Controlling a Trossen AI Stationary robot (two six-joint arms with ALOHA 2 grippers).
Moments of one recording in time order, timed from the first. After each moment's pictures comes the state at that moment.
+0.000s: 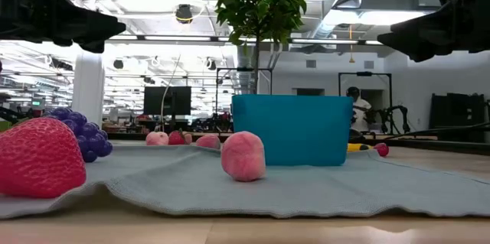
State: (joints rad) left arm -0.10 0.01 0.01 0.05 -0.14 0.13; right arm 0.08 0.00 0.01 0.03 0.21 -0.15
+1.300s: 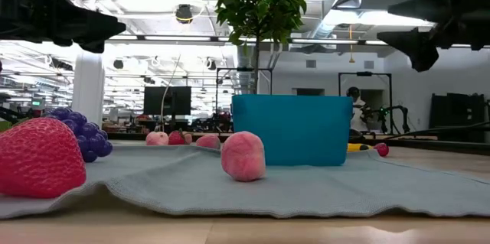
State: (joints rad) left arm -0.10 0.01 0.01 0.05 -0.14 0.13; right arm 0.07 0.00 0.01 0.12 0.27 0.25
